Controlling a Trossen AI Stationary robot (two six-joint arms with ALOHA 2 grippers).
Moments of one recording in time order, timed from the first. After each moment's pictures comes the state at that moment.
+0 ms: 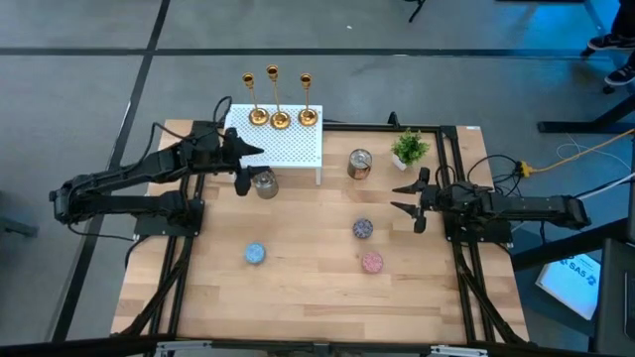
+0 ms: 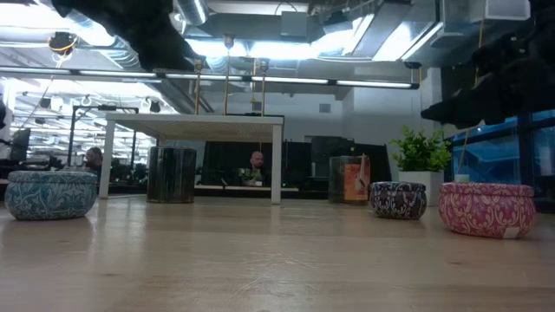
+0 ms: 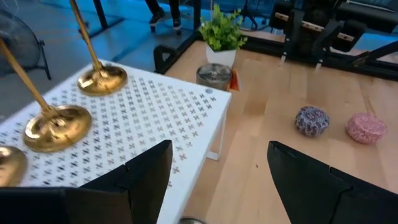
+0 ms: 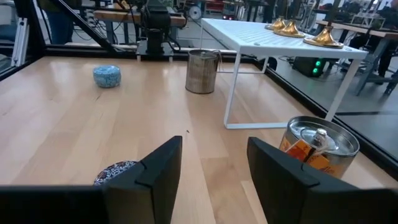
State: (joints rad) left arm 0.40 0.77 0.69 -0.32 0.03 -0.04; right arm -0.03 0.20 0.01 0.03 0.12 -0.06
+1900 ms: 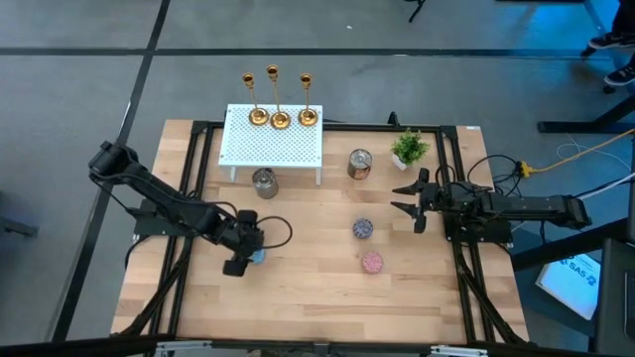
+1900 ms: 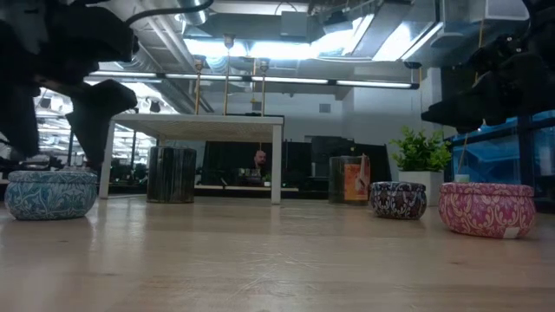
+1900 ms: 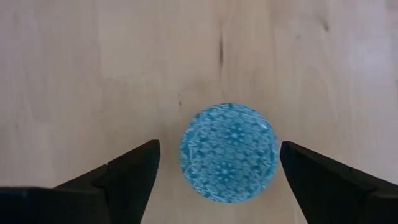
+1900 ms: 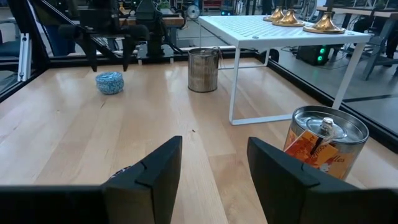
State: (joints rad) left arm -0.44 1.29 0.69 -0.58 -0.13 -0.34; right arm -0.03 0.21 0.01 0.03 0.12 0.04
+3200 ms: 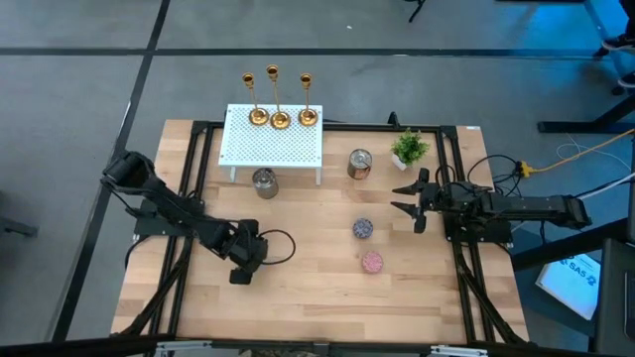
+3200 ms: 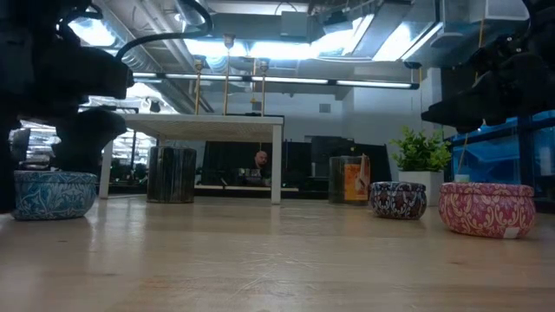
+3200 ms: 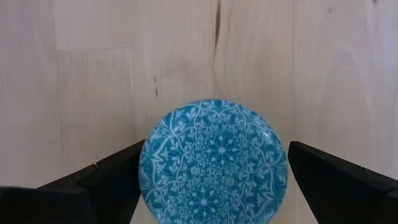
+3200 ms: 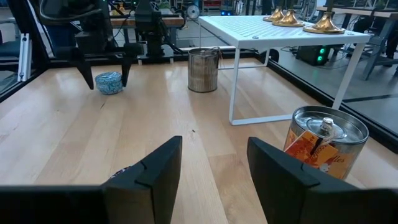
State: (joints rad) left arm -0.52 1.48 0.69 -0.48 -0.18 -0.49; right arm -0.03 0.21 0.01 0.03 0.12 0.04
